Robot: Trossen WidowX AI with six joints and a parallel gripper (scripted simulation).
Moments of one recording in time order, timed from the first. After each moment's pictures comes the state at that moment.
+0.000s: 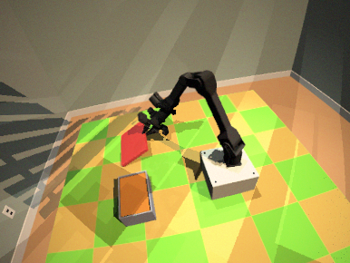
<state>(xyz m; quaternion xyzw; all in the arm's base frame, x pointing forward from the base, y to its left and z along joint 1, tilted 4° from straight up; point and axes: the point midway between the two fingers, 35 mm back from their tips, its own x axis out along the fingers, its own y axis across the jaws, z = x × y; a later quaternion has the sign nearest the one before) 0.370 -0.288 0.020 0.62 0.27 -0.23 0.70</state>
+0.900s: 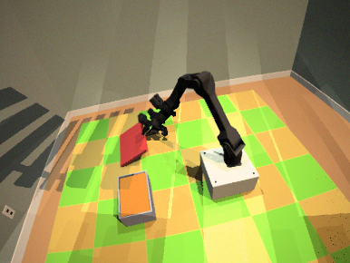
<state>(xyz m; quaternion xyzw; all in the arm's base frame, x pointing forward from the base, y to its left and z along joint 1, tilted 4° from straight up) 0.373 -0.291 0.010 0.62 0.27 -0.22 0.71</state>
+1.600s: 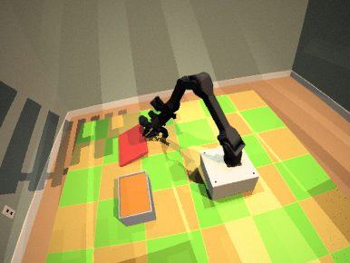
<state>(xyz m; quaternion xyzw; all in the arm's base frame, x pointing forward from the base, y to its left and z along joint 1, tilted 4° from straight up) 0.373 -0.294 -0.005 0.62 0.26 -0.22 0.71</state>
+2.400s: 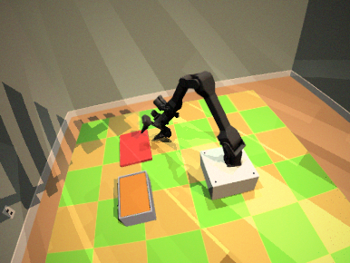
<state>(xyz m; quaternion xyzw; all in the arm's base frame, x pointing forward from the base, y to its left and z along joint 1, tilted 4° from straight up) 0.355 -0.297 -0.005 0.62 0.27 -0.23 0.70</state>
